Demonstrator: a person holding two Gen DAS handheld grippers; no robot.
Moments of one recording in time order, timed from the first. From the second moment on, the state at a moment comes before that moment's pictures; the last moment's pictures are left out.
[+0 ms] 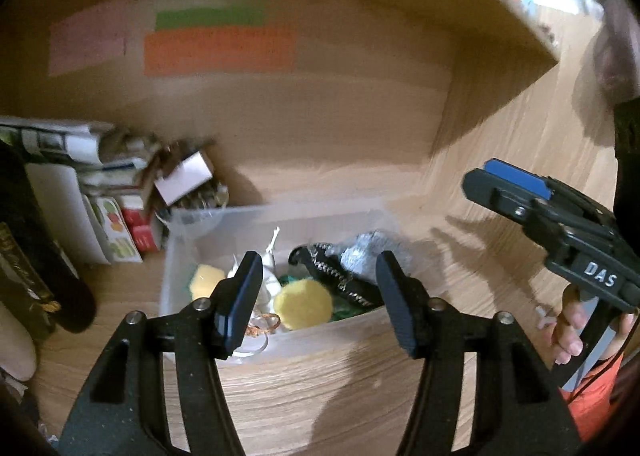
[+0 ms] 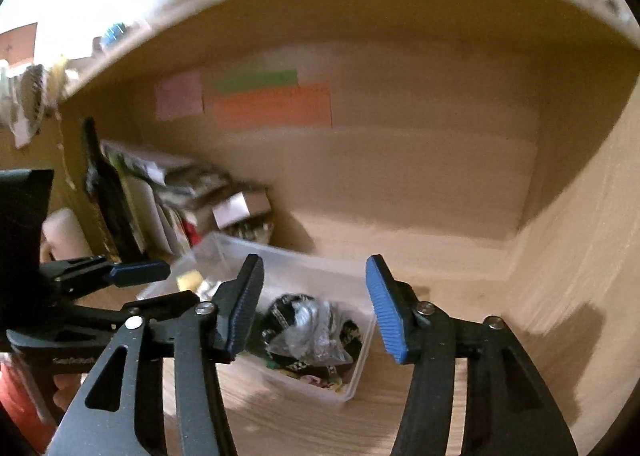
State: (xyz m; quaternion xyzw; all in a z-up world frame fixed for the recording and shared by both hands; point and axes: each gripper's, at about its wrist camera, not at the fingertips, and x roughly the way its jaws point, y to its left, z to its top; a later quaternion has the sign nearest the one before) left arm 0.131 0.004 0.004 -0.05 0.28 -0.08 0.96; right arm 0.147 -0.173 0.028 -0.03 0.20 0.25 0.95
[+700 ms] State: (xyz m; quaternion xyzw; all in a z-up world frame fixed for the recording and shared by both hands) left arm 0.041 0.012 0.036 -0.03 0.14 -0.03 0.99; right arm 0.066 -0.176 0.043 -0.01 0.11 0.25 0.96
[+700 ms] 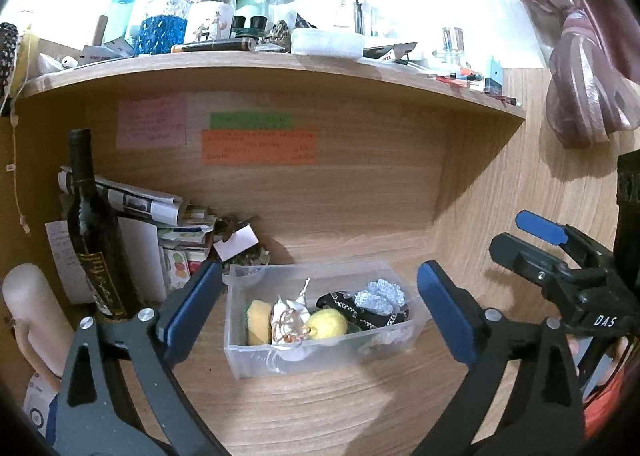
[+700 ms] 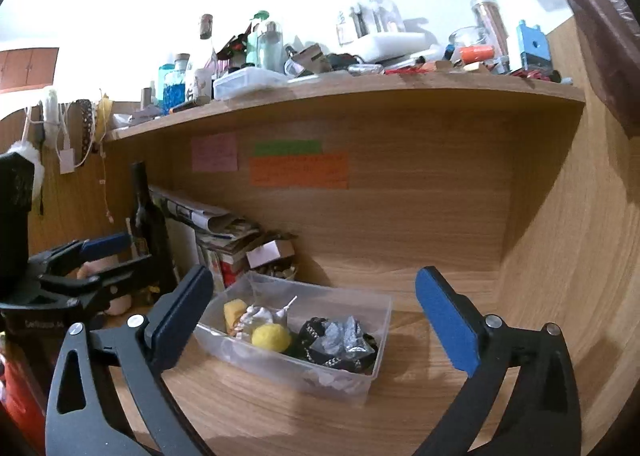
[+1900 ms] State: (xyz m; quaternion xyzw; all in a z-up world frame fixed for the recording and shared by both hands) left arm 0.039 0.012 0.028 -0.03 0.14 -0.02 0.99; right arm 0.058 -0.174 0.037 0.01 0.11 0.26 0.96
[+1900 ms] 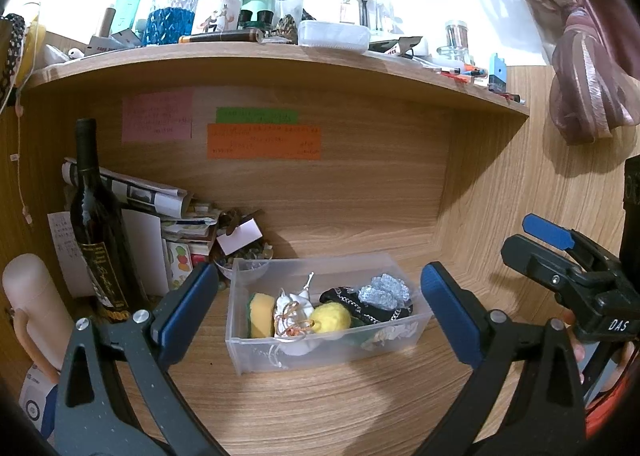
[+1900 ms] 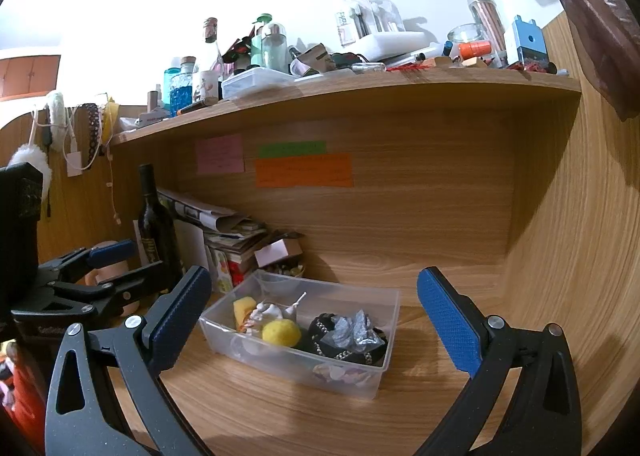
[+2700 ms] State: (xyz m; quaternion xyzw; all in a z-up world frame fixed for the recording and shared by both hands) left arm 0.044 0.018 0.024 -0.04 0.15 -0.03 0.99; right arm 0.062 -0.171 0.031 0.01 0.12 0.25 0.96
